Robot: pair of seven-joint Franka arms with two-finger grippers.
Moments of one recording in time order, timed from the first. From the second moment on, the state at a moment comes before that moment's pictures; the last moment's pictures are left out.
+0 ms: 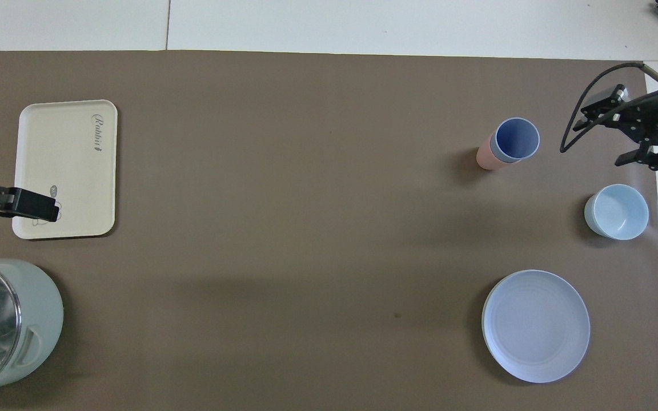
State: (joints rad) left arm 0.02 -0.09 -0.08 -1.69 0.00 1.56 0.11; right arm -0.10 0.36 -0.04 -1.41 0.16 1.76 0.64
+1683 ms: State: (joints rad) left arm 0.02 -0.09 -0.08 -1.69 0.00 1.56 0.11; right arm -0.17 0.73 -0.02 -1.33 0.62 1.81 0.96
